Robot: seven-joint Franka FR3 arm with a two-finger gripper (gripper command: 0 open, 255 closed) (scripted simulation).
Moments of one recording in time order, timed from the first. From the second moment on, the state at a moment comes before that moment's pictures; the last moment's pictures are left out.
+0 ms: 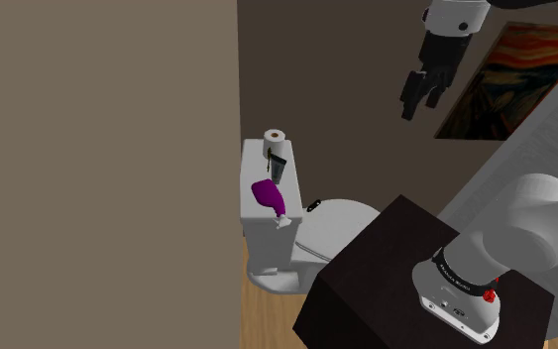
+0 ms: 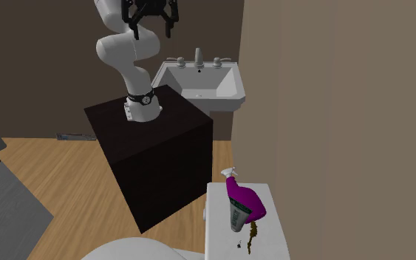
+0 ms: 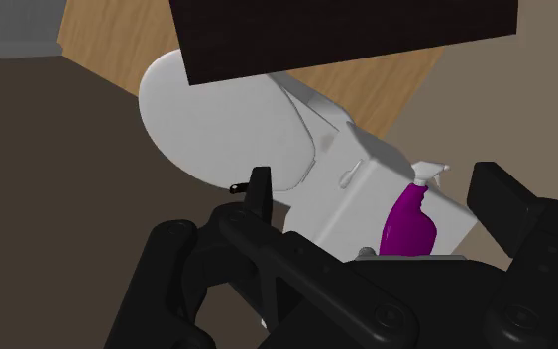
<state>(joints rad) 0.01 -0.77 0.01 -2.34 -0.05 1.45 0.13</state>
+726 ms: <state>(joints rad) 0.02 -0.55 -0.02 -2.41 -0.04 1.77 0.10</state>
